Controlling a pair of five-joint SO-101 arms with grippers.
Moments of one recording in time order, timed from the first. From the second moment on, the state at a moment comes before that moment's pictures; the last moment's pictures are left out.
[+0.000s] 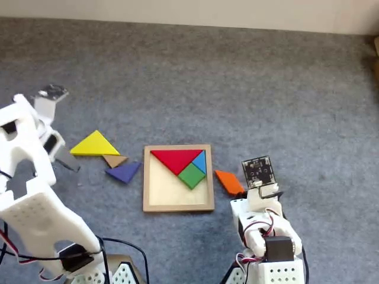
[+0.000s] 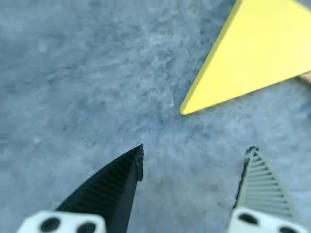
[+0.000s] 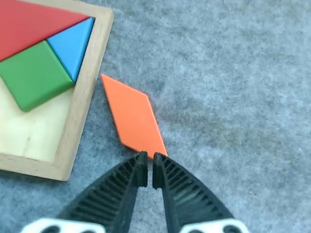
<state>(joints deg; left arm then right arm) -36.1 25.6 -5.2 81.0 -44.5 -10.9 -104.3 95.9 65.8 12.8</state>
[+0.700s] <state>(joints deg) -8.9 20.5 -6.4 71.3 -9.0 -10.9 -104.3 95.9 66.9 12.8</state>
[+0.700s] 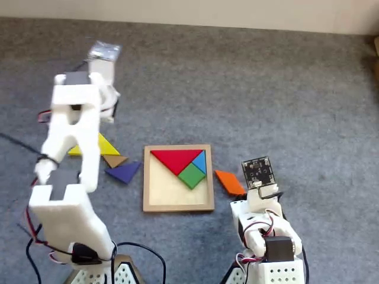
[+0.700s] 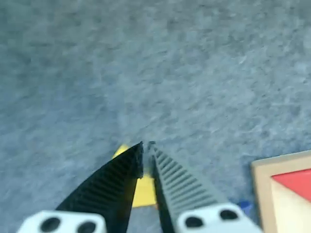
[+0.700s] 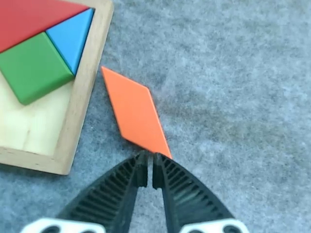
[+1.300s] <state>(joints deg) -7.1 32.0 -6.4 82.9 4.6 -10.9 -104.3 95.9 66.9 12.8</state>
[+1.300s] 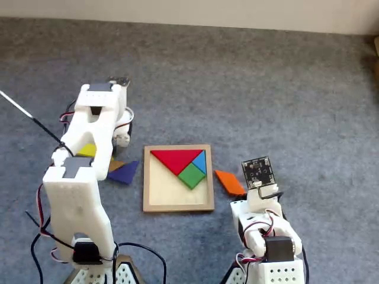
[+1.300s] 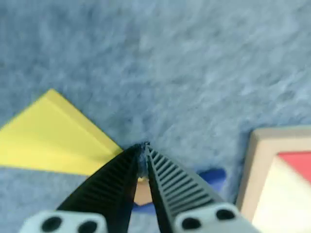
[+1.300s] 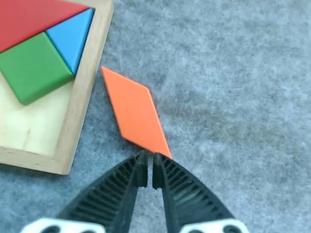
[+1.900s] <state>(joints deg) -23.7 22.3 6.7 86.7 -6.5 -10.9 -104.3 95.9 66.9 12.8</state>
